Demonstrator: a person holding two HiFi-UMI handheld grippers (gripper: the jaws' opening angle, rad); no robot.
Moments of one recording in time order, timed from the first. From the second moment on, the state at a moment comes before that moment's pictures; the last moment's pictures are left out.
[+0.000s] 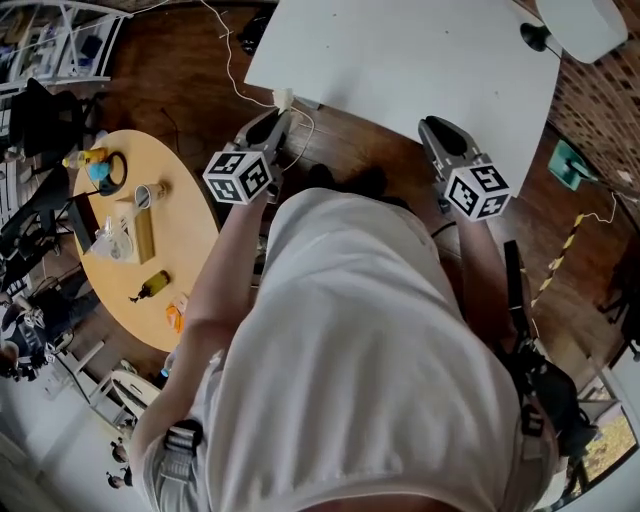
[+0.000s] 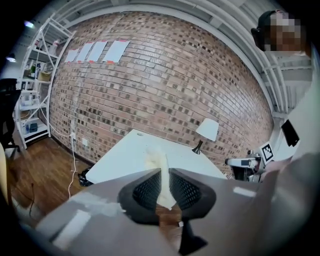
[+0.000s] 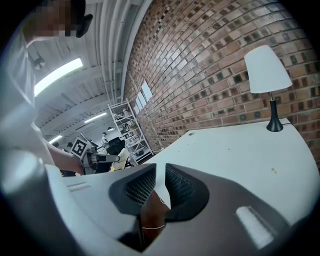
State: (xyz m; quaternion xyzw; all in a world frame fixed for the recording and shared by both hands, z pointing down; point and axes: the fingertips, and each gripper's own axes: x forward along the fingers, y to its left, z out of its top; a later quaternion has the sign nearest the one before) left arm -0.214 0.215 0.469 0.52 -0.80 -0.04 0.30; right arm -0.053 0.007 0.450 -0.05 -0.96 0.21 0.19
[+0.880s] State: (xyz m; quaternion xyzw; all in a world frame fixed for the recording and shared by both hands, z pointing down) left arm -0.301 0.128 0.551 0.61 -0.70 0.06 0.37; right arm -0.121 -0.019 0.451 0.03 -0.96 0.20 0.20
